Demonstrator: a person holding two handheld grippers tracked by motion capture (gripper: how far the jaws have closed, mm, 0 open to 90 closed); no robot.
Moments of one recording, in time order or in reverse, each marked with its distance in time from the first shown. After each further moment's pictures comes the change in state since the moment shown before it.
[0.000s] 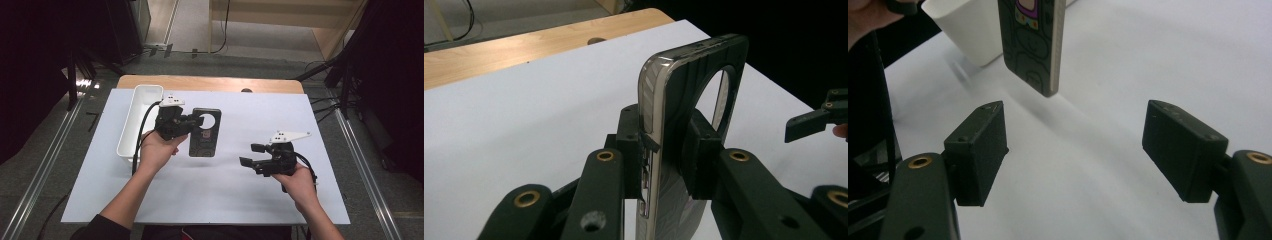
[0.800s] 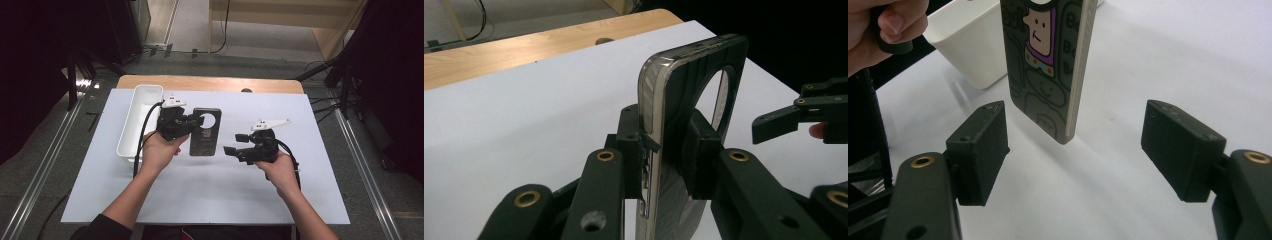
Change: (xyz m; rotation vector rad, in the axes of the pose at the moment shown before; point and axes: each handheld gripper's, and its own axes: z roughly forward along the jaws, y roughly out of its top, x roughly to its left) left arm -0.002 -0.002 0.004 -0.010 0.035 -0.012; right arm 0.003 0.034 0.039 -0.001 0.031 -0.011
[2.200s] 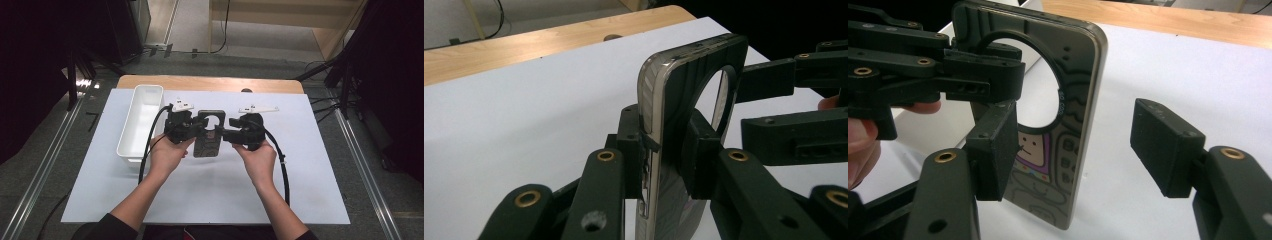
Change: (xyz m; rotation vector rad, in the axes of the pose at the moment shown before) left arm -0.016 -0.005 0.014 0.003 0.069 0.000; right arm 0.019 0.044 0.022 -0.071 -0.224 0.125
